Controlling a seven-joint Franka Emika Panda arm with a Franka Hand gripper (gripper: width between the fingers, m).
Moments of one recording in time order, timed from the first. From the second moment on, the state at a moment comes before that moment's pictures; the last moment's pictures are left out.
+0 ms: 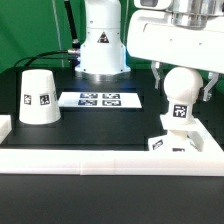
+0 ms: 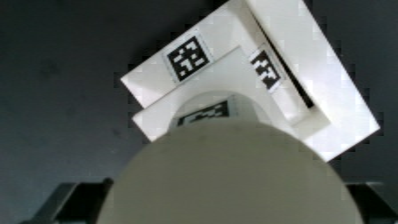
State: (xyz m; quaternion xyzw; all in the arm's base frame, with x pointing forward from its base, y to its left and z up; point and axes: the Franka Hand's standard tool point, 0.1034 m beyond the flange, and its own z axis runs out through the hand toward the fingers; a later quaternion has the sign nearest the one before) arm 0.608 0.103 0.107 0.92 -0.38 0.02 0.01
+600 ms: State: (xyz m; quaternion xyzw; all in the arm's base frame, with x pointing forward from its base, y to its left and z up) arm 0.606 0.111 0.108 0.87 -0.49 0.01 0.00
